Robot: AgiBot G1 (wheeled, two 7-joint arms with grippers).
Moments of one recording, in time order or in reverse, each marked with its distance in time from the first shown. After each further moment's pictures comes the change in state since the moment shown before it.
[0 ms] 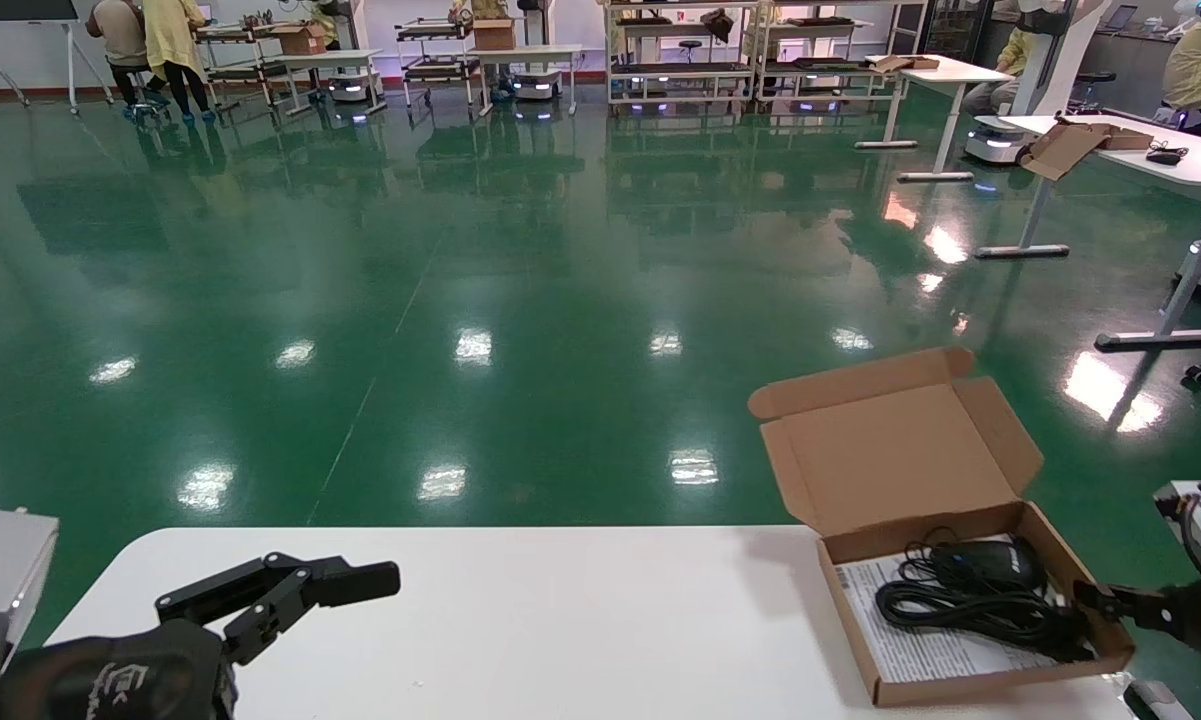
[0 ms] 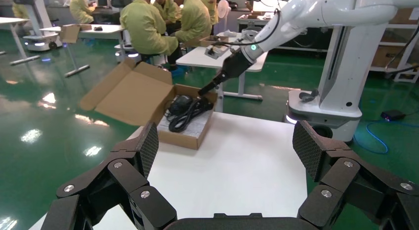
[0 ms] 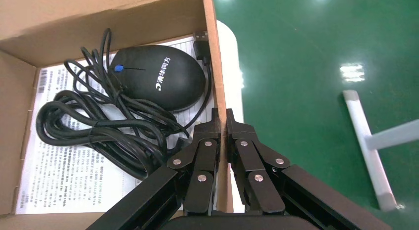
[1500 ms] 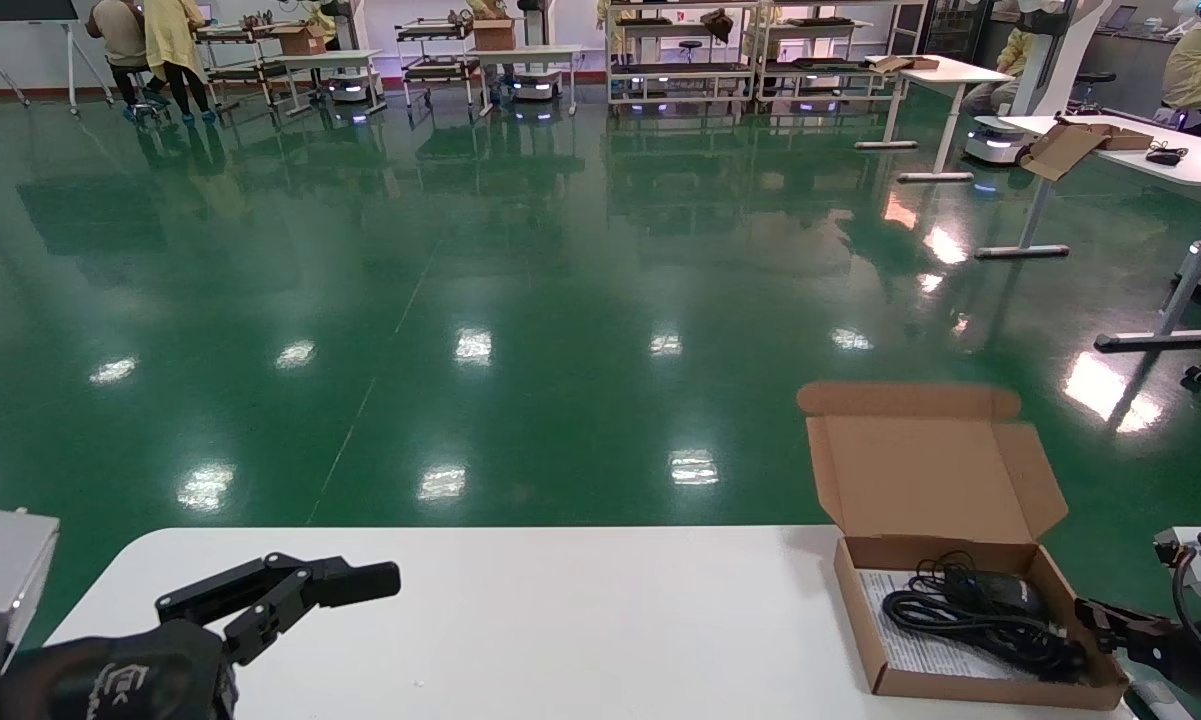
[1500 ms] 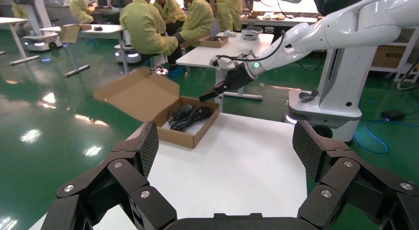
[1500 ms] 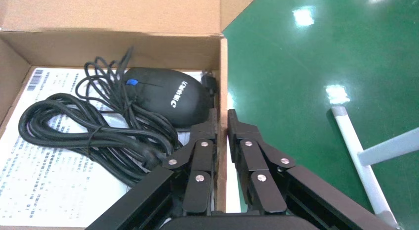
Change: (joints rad) left arm 0.000 0.000 0.000 0.000 0.000 0.000 0.000; right arm -0.178 -0.006 0.148 0.008 0.207 0.170 -0.285
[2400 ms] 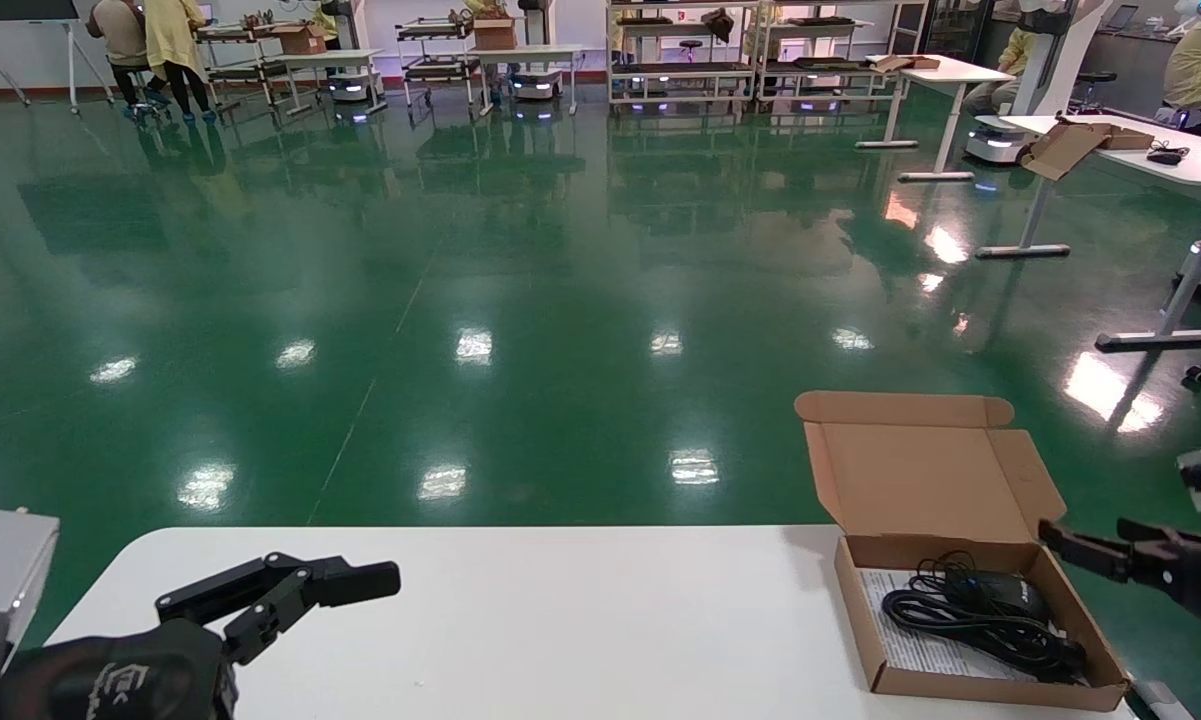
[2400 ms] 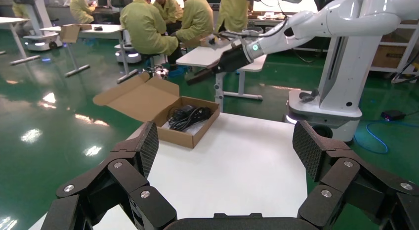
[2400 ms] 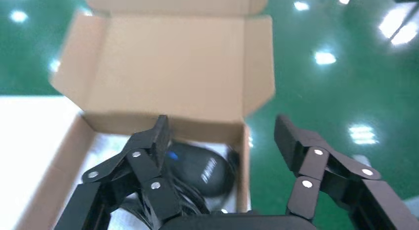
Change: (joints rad) left arm 0.000 0.000 0.000 0.000 0.000 0.000 0.000; right arm 0.082 0.052 0.067 0.016 0.091 -0.125 -0.122
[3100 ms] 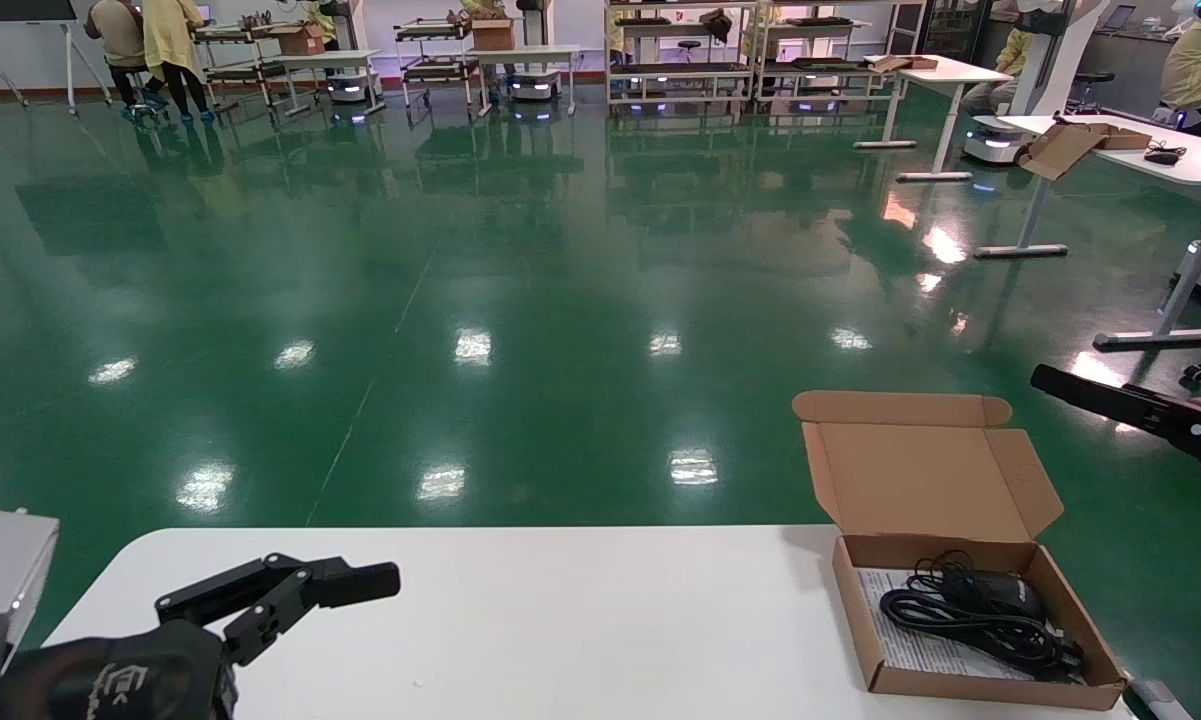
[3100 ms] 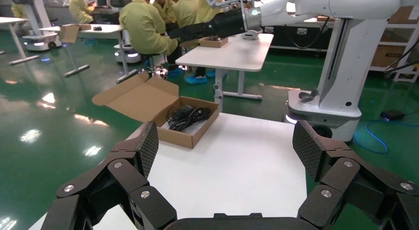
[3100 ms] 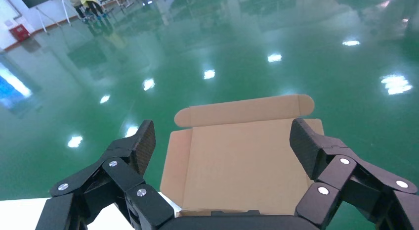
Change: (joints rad) left arm 0.000 0.000 0.000 0.000 0.000 0.000 0.000; right arm 0.126 0.045 0.065 0.011 0.096 -0.176 0.125
